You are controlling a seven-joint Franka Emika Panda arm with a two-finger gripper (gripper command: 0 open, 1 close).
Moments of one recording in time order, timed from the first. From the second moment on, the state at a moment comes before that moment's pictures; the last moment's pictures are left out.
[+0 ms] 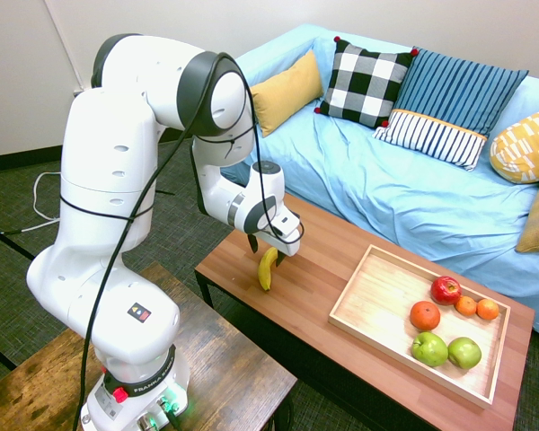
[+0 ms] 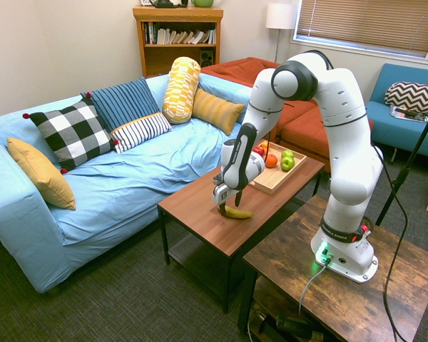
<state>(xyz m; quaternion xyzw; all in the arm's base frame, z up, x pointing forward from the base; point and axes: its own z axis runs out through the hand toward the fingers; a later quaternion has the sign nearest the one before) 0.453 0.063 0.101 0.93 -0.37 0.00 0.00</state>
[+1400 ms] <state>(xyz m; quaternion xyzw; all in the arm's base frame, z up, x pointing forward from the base) 0.462 0.056 0.083 0.92 -0.38 0.00 0.00</state>
